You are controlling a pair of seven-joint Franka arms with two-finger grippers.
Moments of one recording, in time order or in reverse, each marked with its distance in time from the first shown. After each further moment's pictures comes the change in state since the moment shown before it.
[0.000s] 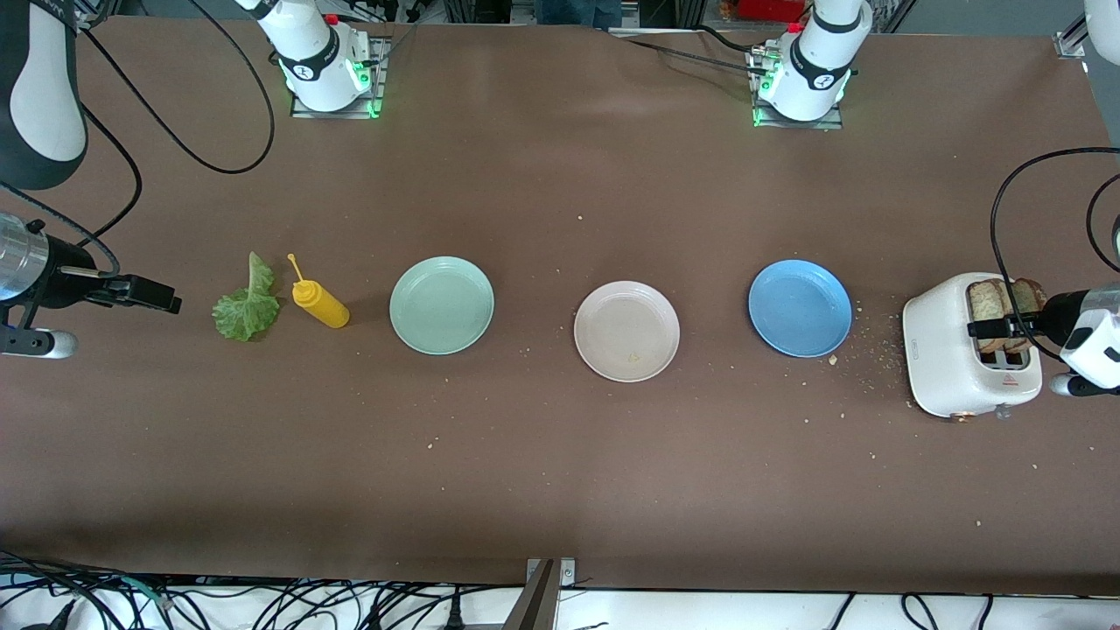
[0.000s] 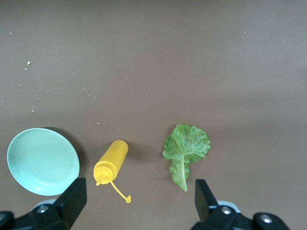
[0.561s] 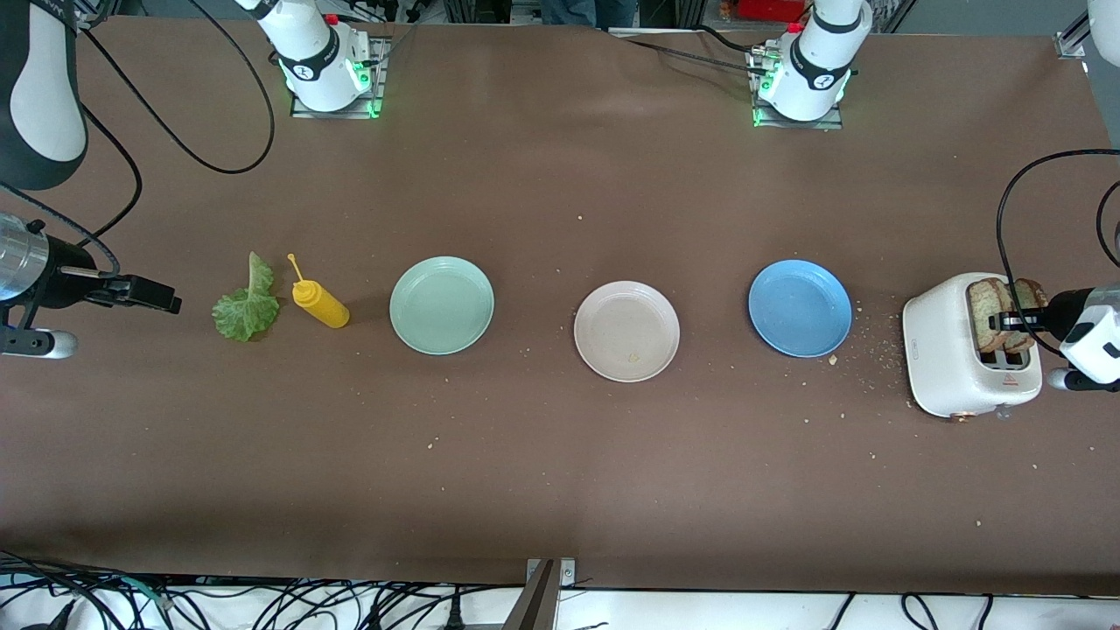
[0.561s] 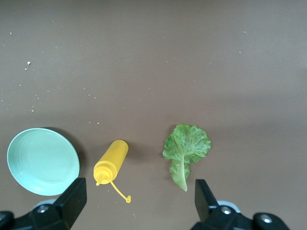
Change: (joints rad) left arm 0.020 0.004 0.000 -0.008 0.022 -0.003 0.073; right arm 0.000 0.000 0.000 0.000 0.000 0.000 0.000
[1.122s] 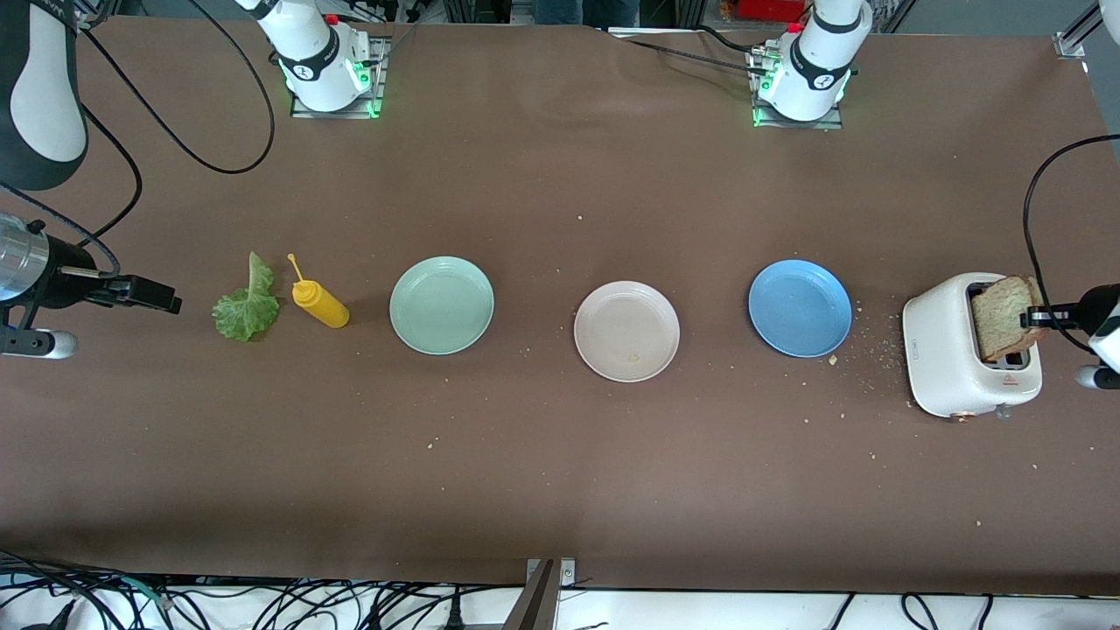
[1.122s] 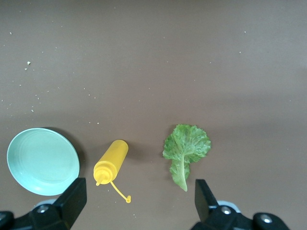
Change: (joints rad) left arm -0.005 -0.004 -0.023 0.156 0.039 -0.140 0.043; right arm 0.000 0.001 0.000 0.000 0.000 0.000 0.000
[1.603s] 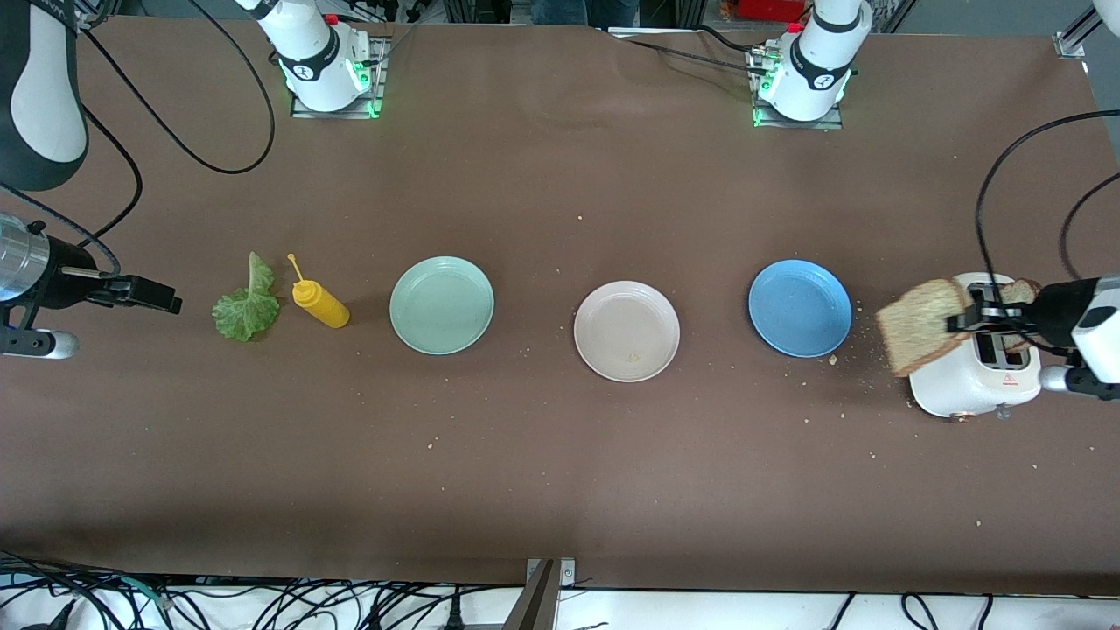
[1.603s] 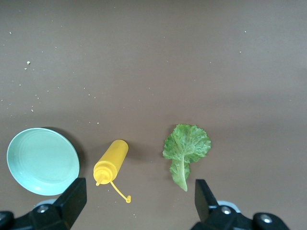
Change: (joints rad) left arm -0.066 0.011 -0.044 0.076 -0.432 -0.089 -0.001; right arm 0.000 0.001 0.000 0.000 0.000 0.000 0.000
